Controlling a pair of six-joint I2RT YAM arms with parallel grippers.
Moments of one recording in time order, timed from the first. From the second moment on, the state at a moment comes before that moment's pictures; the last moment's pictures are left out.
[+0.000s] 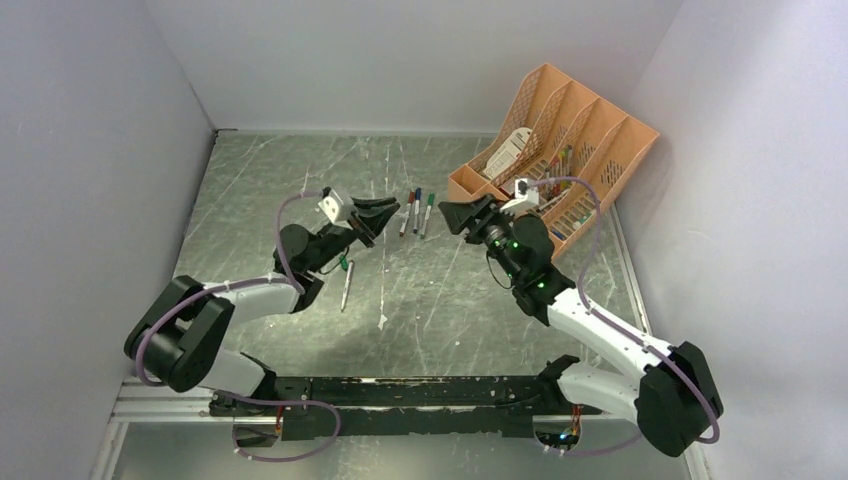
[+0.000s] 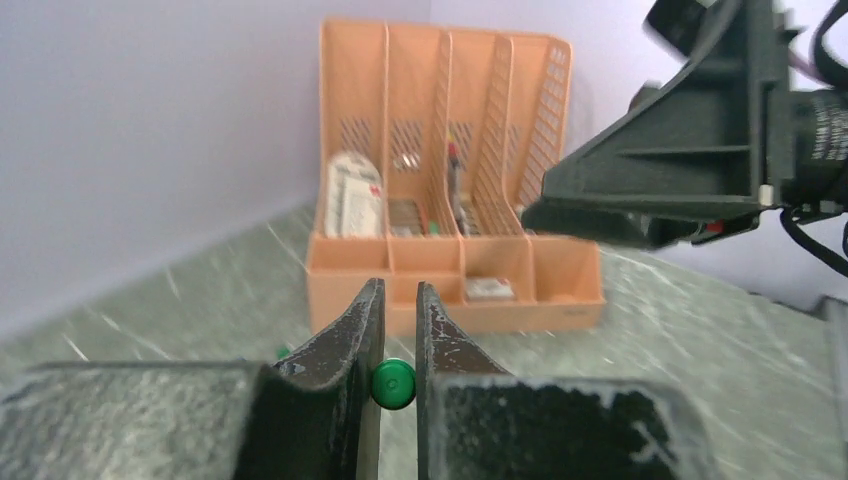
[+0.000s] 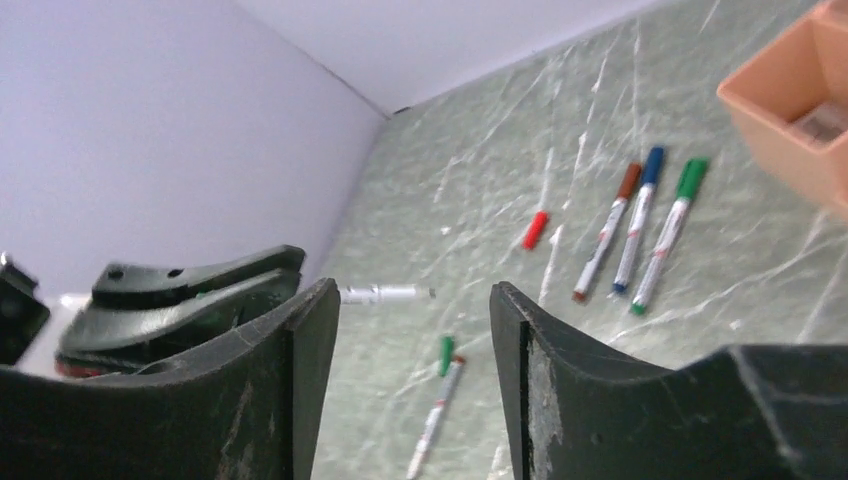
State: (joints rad) left arm -0.54 1.41 0.53 1.18 0.38 -0.25; right arm 0.64 1.07 0.63 0.42 0.13 0.67
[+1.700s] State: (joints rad) left arm -0.68 1.25 0.72 1.10 0.46 -0.05; right arm 0.59 1.67 0.52 1.52 -0.16 1.86
